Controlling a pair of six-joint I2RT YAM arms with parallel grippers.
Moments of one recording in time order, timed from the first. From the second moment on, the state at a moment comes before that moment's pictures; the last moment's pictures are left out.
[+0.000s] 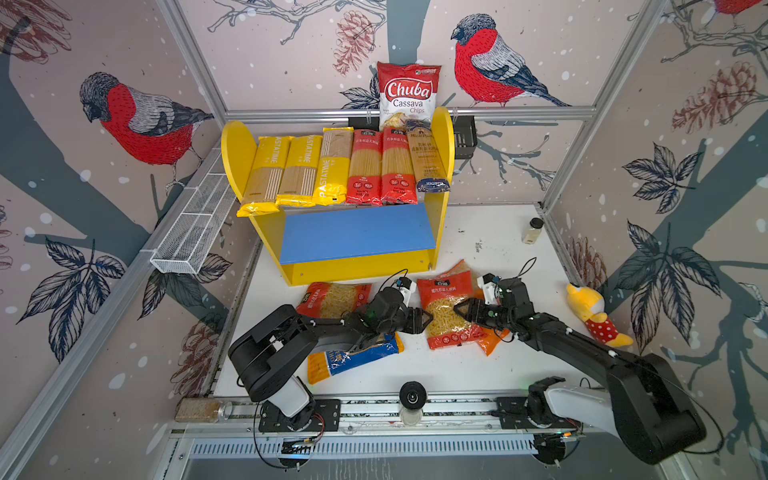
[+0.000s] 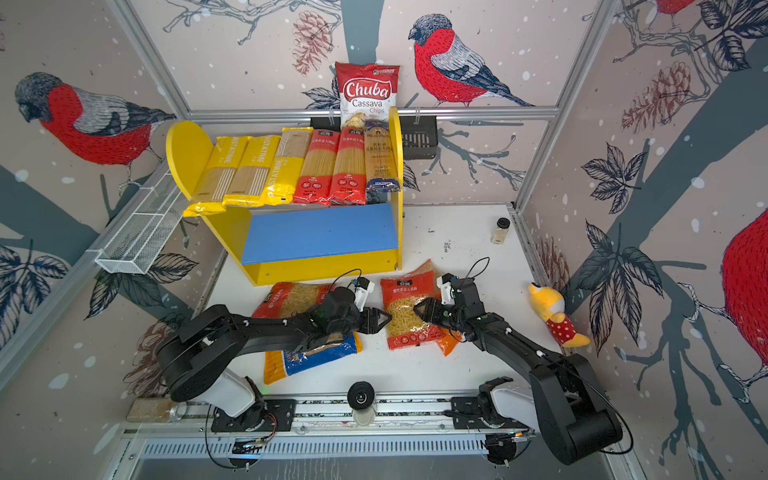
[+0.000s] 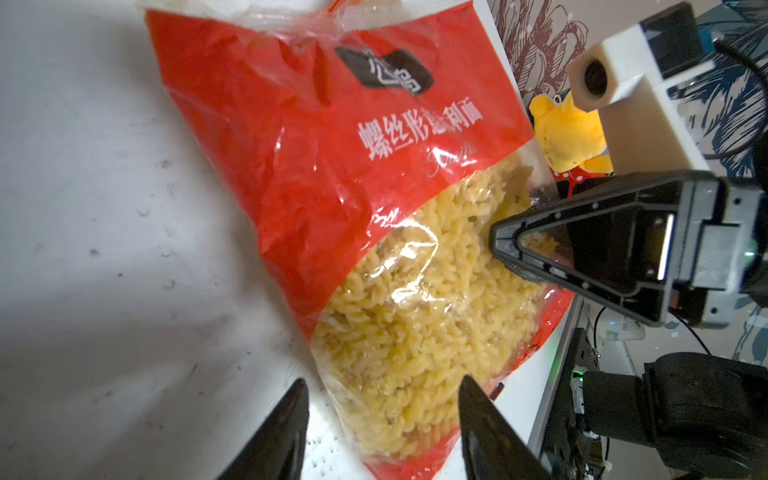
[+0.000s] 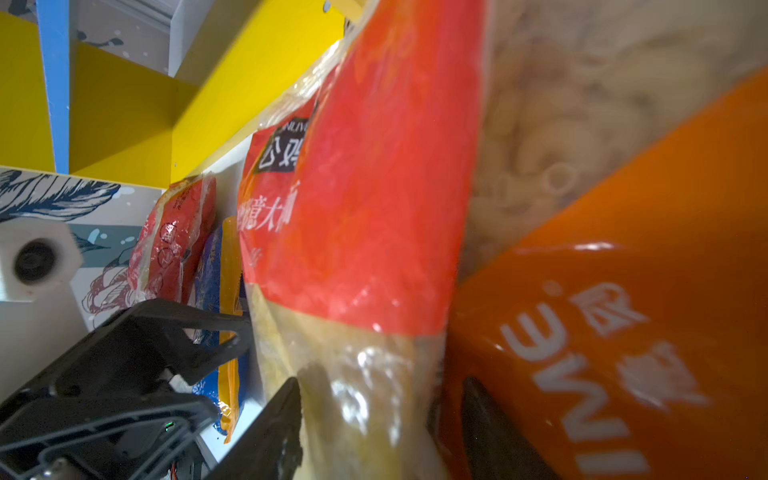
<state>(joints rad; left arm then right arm) -0.86 1.61 0.60 0.42 0.29 -0.71 0.40 1.21 0.41 0.01 -0.48 0.58</state>
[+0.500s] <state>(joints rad) -0.84 1.53 0.58 0.43 0.30 -0.73 0.51 1.11 0.42 0.03 -0.45 0.66</state>
